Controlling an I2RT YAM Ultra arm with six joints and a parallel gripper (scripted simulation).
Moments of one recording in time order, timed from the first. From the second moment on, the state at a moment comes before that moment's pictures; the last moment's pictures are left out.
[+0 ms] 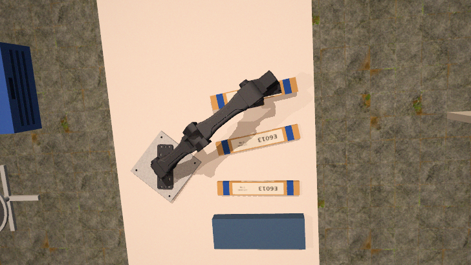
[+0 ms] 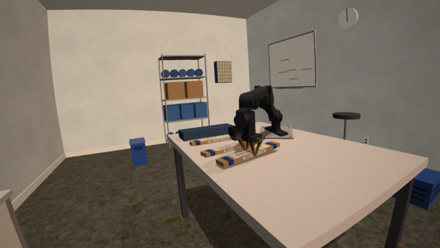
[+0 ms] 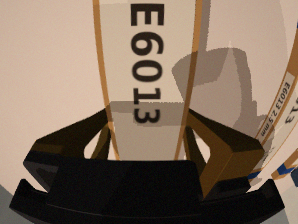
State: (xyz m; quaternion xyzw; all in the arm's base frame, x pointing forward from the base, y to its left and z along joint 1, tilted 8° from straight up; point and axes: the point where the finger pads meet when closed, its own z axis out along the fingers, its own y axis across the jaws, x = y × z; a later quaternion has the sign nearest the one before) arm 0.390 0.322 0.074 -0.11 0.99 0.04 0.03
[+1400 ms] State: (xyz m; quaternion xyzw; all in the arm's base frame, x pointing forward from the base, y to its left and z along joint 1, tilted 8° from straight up) arm 0.387 0.319 0.078 -0.11 0.99 0.03 0.02
